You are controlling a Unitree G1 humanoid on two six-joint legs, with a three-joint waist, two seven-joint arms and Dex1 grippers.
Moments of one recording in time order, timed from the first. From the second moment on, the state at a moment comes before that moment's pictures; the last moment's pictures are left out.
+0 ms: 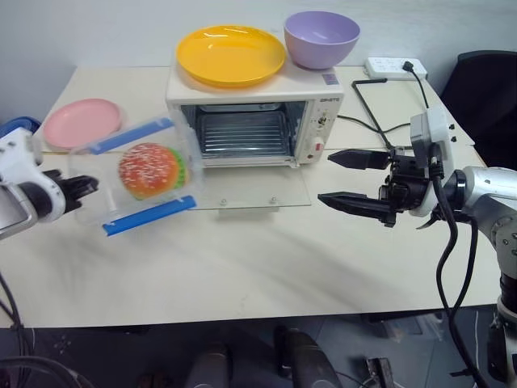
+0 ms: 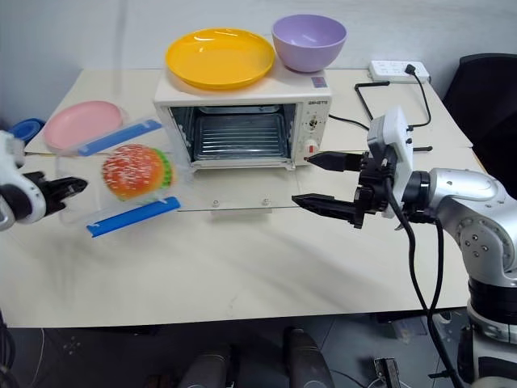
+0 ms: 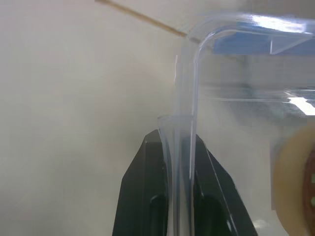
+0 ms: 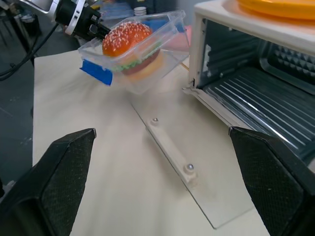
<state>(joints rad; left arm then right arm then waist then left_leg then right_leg) -0.55 1.06 0.32 0.08 -1.61 1.20 0.54 -0.55 -0.82 -0.20 -0.39 0.85 0.84 0.93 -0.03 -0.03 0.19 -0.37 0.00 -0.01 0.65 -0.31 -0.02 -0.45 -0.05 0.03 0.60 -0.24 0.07</state>
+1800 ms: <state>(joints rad) -0.44 0.76 0.02 -0.22 -0.60 0.72 -0.77 -0.50 -0.47 0.18 -0.19 0.42 0.55 0.67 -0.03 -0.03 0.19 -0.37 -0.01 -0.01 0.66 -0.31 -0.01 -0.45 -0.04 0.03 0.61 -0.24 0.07</state>
